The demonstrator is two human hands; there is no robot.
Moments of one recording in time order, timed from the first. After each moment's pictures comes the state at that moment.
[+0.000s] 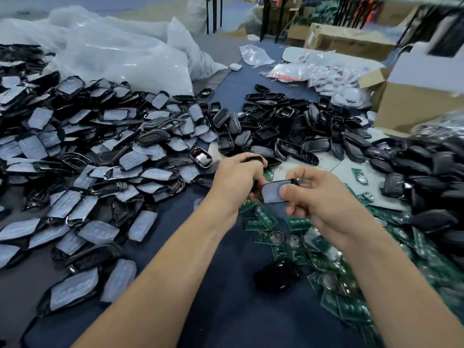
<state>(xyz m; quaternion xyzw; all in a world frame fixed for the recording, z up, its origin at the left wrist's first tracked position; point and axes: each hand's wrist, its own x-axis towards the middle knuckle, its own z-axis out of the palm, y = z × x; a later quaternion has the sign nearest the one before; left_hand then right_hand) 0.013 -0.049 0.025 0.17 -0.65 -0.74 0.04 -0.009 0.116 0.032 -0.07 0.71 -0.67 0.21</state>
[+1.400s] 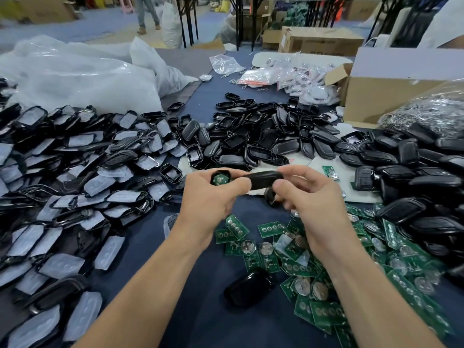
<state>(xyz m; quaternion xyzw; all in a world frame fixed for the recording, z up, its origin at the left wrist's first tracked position) 0.017 -0.036 0.016 0.07 -0.67 -0.73 0.10 -0.007 0.143 0.021 -0.01 0.66 -0.75 0.05</state>
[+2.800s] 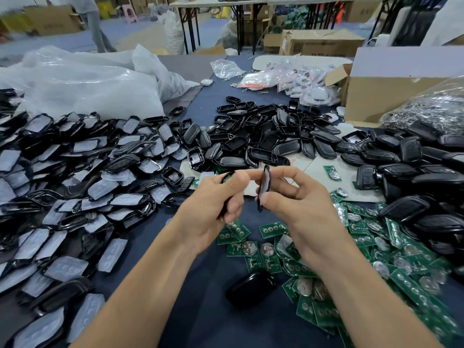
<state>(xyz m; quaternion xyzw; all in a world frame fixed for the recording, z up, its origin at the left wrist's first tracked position) 0.017 -0.047 0.017 -0.02 -0.62 -0.78 -0.07 0.008 0.130 0.020 -0.07 0.61 -0.78 0.09</state>
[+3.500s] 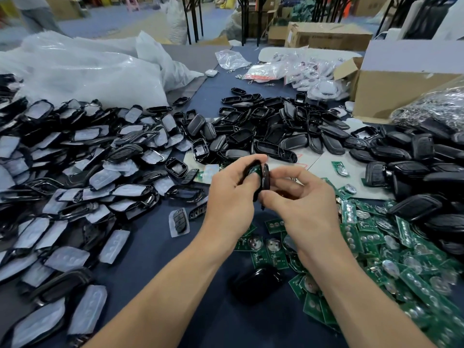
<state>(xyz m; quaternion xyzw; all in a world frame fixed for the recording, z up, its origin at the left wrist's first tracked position) 0.016 -0.010 0.010 0.07 -0.70 -0.70 0.12 0.009 0.113 0.007 -0.05 0.70 -0.72 -0.01</state>
